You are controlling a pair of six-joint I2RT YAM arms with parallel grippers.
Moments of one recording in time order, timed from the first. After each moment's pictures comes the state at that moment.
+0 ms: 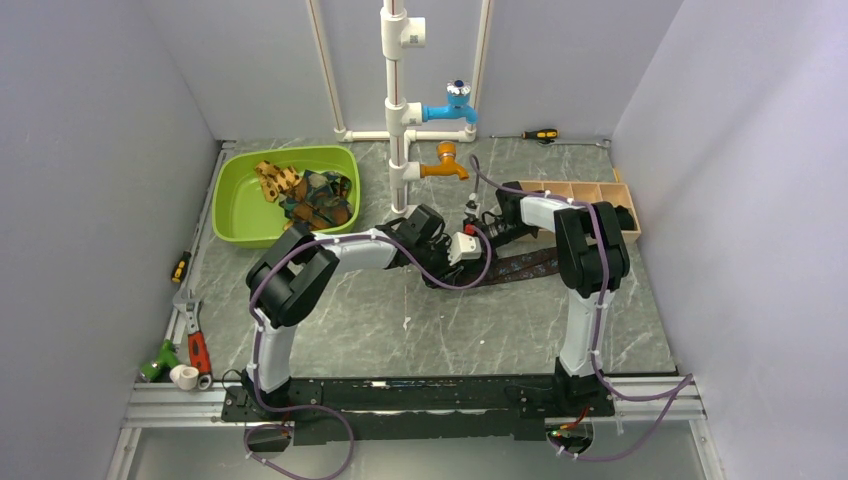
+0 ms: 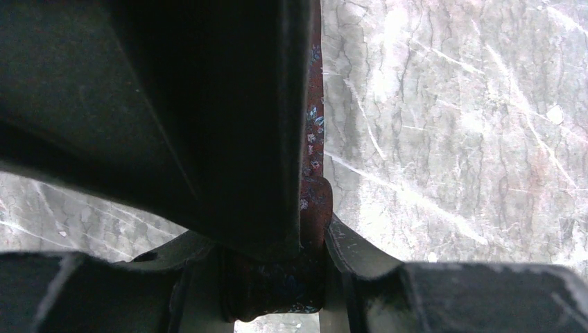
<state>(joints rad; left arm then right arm) -0.79 2.01 1.25 -0.14 0.53 0.45 0.22 2.04 1.28 -0.72 -1.02 0.09</state>
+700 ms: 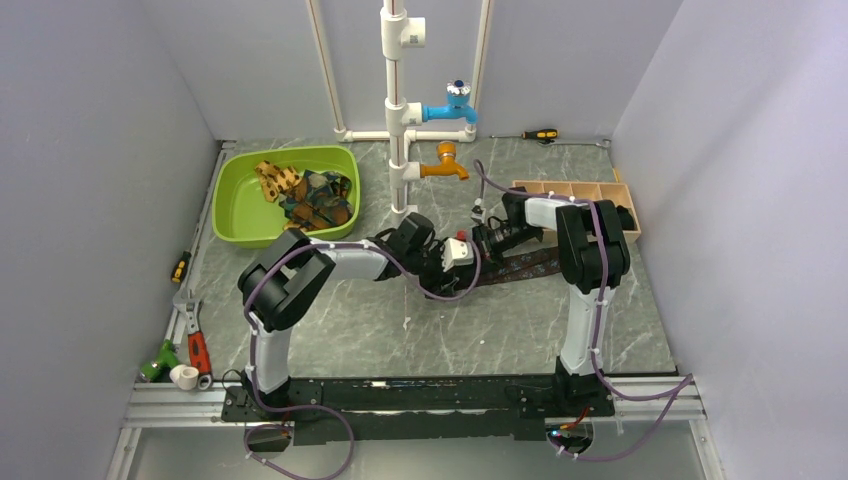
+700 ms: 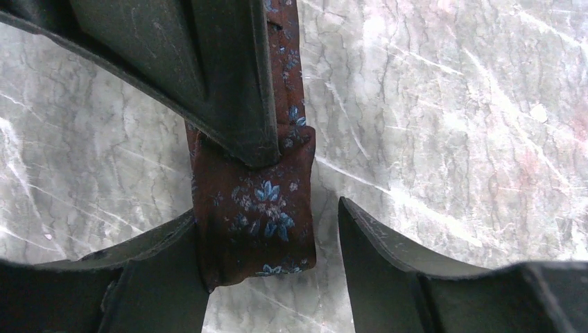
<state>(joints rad) -0.78 1.96 1.13 0.05 0.57 0.43 0.18 2.08 1.26 -0.74 -0.98 0.00</state>
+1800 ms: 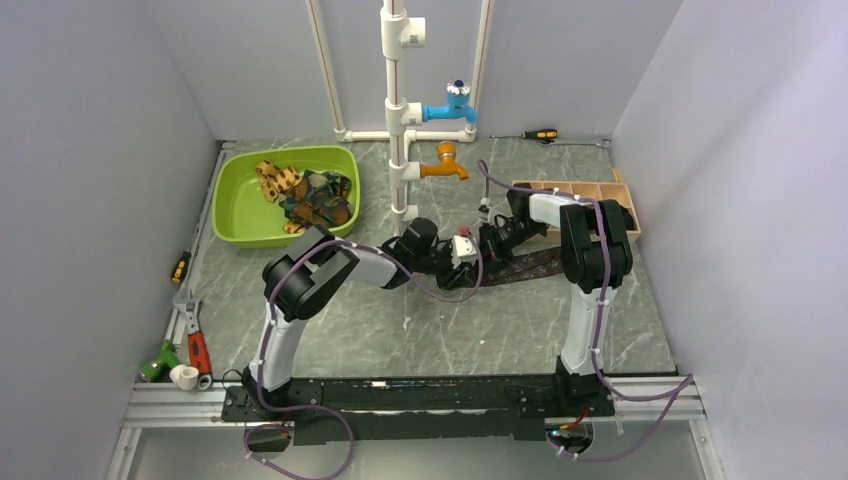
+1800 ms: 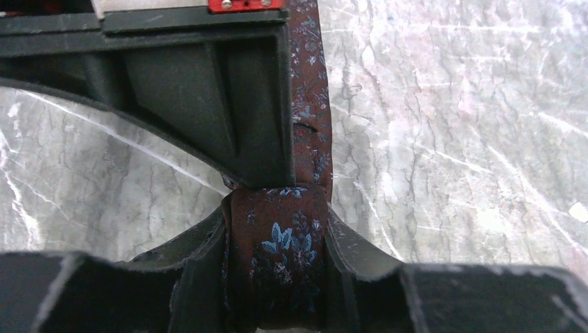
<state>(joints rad) -0.79 2.11 1.08 0.56 0.64 0.26 0.16 2.08 1.30 -0.80 -0.79 -0.02</state>
